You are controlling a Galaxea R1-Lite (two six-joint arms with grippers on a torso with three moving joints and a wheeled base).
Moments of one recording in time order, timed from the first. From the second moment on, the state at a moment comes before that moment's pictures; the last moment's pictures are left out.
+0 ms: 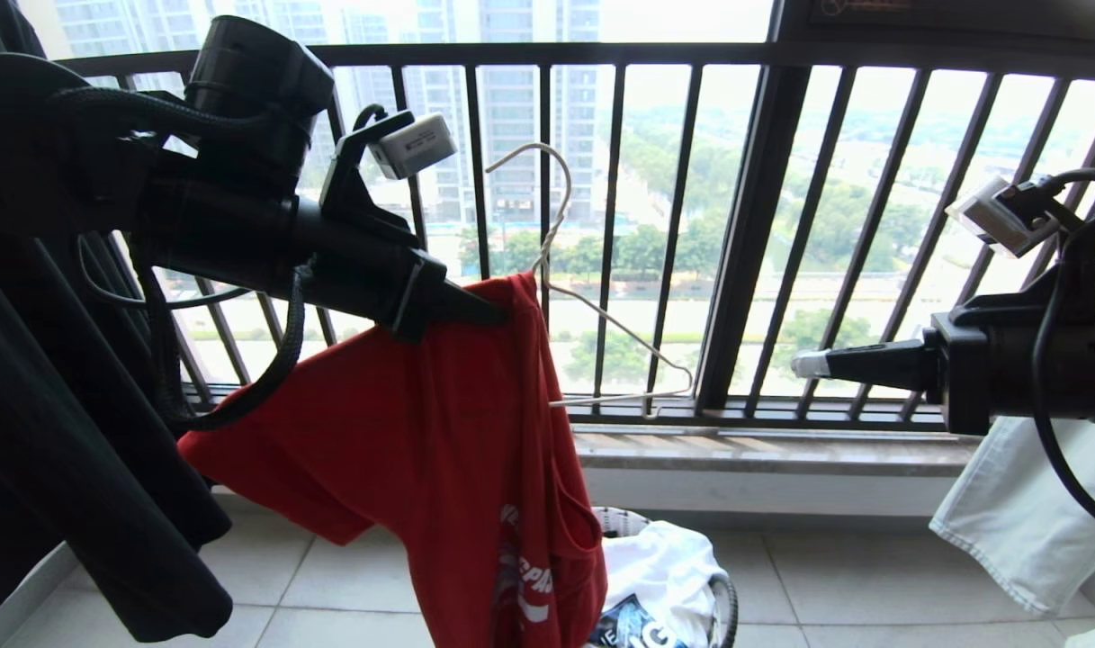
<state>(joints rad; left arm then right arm) -0.43 1.72 -1.66 0.48 -0.57 0.22 0.18 1.39 -1.01 0.02 0.73 -0.02</state>
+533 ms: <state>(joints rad) -0.43 1.65 -1.33 -0.05 -0.57 -0.03 0.24 1.57 -0.98 0.04 0.73 -0.01</state>
